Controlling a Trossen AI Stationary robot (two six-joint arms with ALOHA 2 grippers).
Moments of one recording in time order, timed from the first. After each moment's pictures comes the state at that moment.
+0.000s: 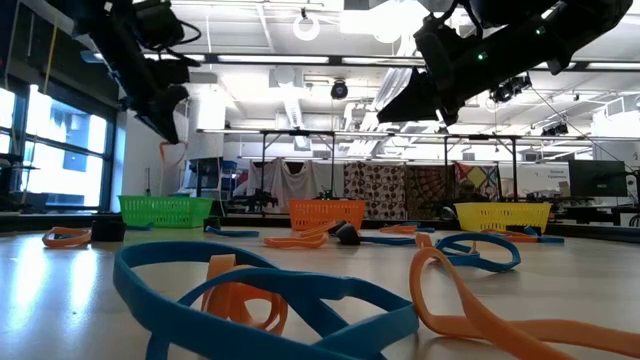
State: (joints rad) left arm 0.75 0.97 0.75 -0.63 -0.25 0.04; right arm 0.03 1.32 0.59 0.34 0.38 0.18
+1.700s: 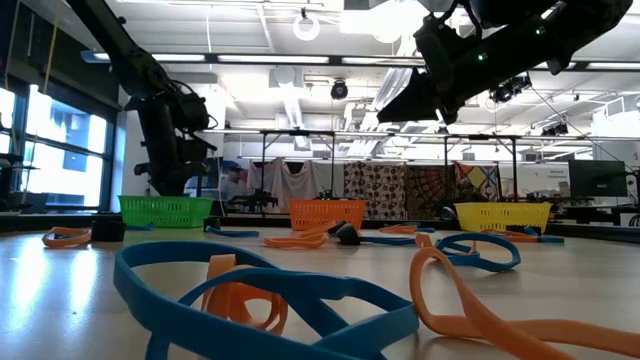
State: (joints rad) left arm 1.02 1.55 0.82 -0.43 -0.09 0.14; right arm 0.03 1.32 0.59 0.34 0.38 0.16
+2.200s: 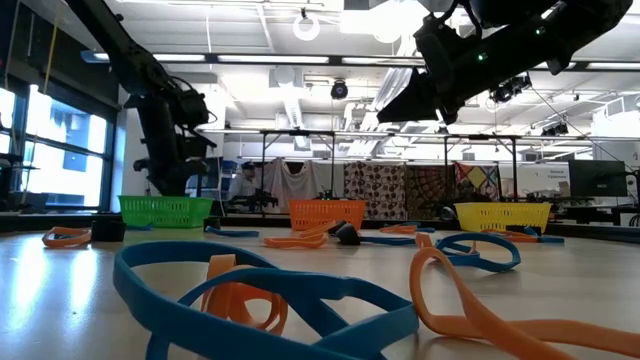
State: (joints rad) left arm 1.02 1.53 0.82 -0.42 -0.14 0.13; right arm 0.03 1.32 0.59 0.34 0.38 0.16
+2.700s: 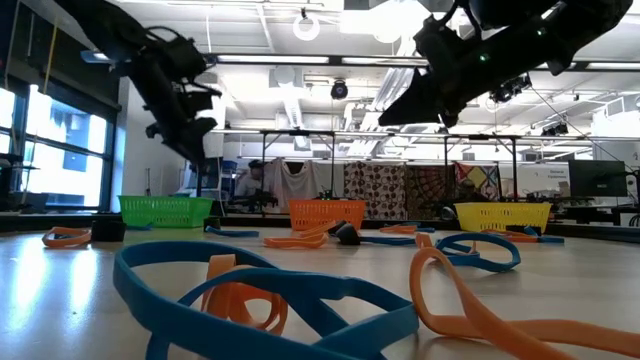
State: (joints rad) left arm 0.86 1.24 0.76 -0.30 -0.16 0.09; right arm 0.03 1.32 0.59 0.31 0.35 0.18
